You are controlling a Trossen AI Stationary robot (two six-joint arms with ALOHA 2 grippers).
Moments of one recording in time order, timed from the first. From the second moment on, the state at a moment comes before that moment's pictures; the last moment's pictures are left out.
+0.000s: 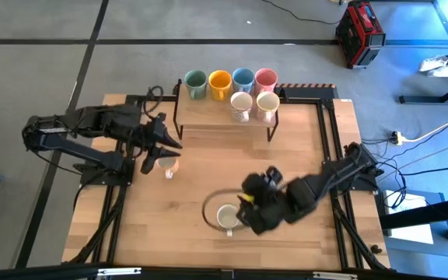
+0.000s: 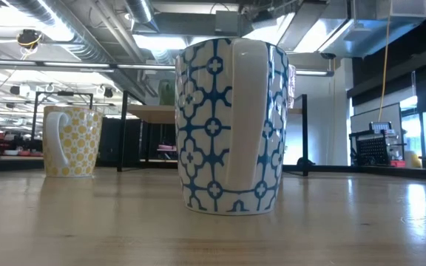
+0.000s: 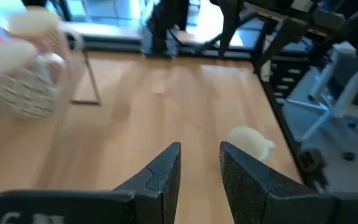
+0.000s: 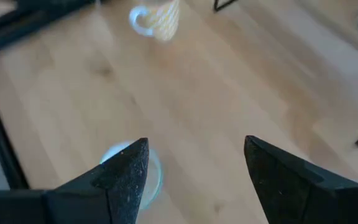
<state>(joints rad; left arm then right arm) -0.01 0.95 1.25 -0.76 0.08 -0.09 0.52 1.90 2.05 -1.31 0.59 1.04</state>
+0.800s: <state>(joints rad) -0.53 1.41 1.25 -0.67 -0.33 -0.47 0.81 1.90 1.44 -0.52 0.56 1.19</state>
